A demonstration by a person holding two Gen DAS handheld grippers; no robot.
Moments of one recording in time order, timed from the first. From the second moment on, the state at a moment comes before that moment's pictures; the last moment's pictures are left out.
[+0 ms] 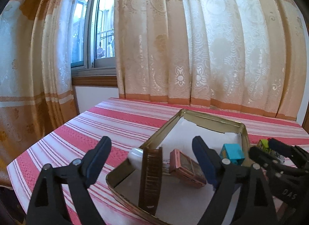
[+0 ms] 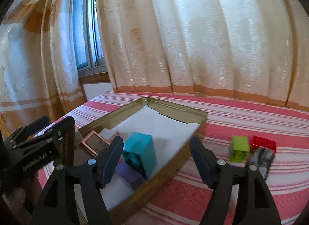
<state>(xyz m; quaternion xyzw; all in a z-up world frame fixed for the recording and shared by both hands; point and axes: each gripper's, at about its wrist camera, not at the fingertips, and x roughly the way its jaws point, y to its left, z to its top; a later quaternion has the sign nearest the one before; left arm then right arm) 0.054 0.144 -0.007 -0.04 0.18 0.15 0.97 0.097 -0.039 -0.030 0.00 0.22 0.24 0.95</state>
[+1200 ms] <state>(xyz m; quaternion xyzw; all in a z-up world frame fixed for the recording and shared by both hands) 0.082 0.015 -0.009 0.02 0.24 0.03 0.97 0.131 -0.155 -0.075 0.02 0.41 0.18 0.89</state>
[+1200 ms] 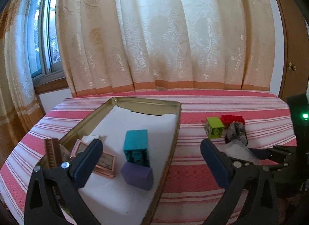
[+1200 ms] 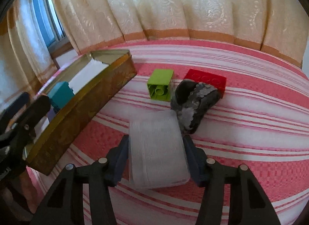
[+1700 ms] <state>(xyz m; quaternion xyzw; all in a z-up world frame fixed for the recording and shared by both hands) 0.132 -0.069 -0.014 0.03 0.30 -0.04 0.95 0.096 -0.235 -0.050 0.04 0.31 0.09 0.94</state>
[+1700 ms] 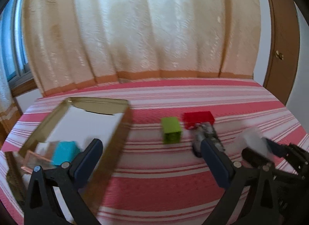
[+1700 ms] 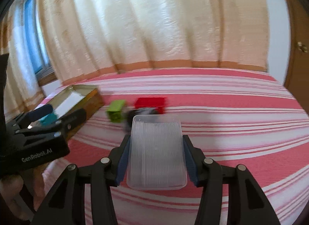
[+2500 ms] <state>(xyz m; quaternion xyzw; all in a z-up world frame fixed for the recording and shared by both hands) 0.188 -0.148 -0.048 0.06 0.39 -0.12 0.91 0.104 -0.284 -0.051 0.09 0.30 0.04 0.95</state>
